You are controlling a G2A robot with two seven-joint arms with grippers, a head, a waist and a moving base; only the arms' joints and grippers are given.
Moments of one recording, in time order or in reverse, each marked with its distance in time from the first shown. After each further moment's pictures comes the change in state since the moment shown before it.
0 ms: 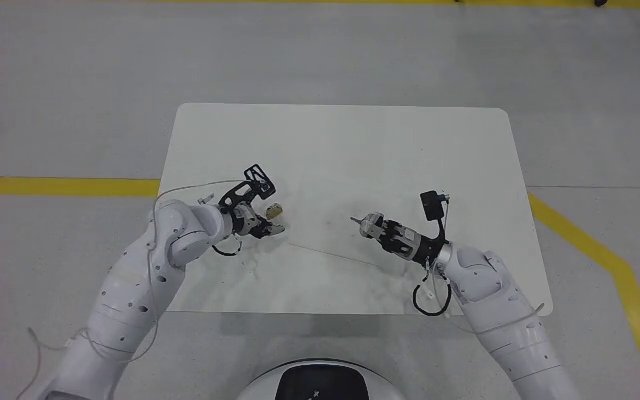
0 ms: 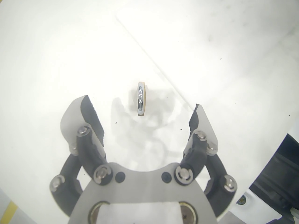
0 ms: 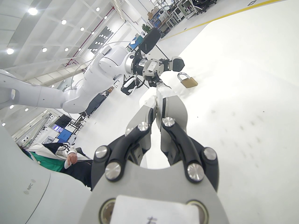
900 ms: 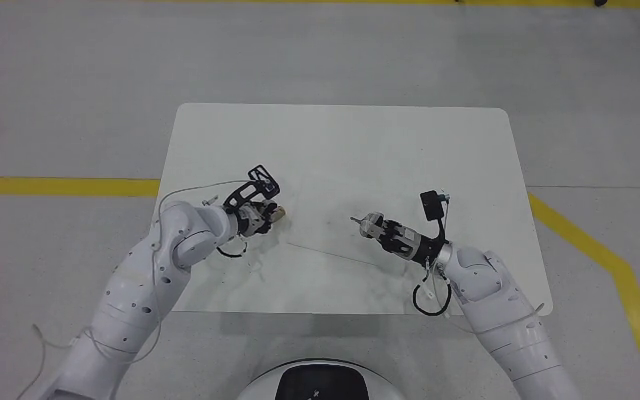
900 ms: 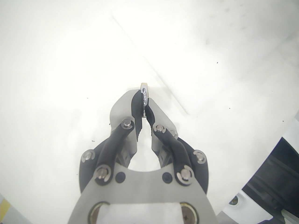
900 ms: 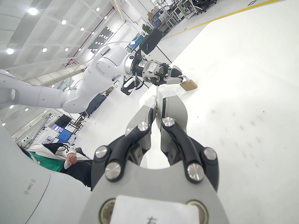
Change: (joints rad) left arm -0.002 -0.003 0.021 -0.020 -0.028 0.064 -0.043; right arm 0.000 0.000 0.000 0.000 0.000 0.000 0.000
